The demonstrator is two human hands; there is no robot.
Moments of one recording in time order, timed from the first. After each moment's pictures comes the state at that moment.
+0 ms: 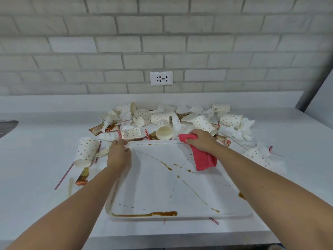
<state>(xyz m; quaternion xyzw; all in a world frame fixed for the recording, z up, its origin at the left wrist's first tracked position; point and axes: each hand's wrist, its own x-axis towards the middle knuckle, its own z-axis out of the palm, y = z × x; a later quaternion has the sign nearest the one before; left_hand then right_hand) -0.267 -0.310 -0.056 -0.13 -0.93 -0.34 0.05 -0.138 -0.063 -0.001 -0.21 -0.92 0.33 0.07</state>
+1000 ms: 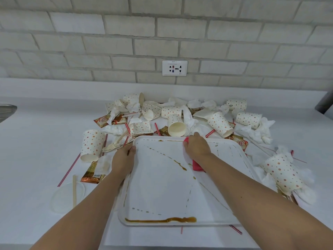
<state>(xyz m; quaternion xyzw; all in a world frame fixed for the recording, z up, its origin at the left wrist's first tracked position) -0.285 -0.333 -0.095 -0.14 -0.90 -0.42 0.00 -0.202 -0.114 -0.053 -0.26 -0.95 0.13 0.06</state>
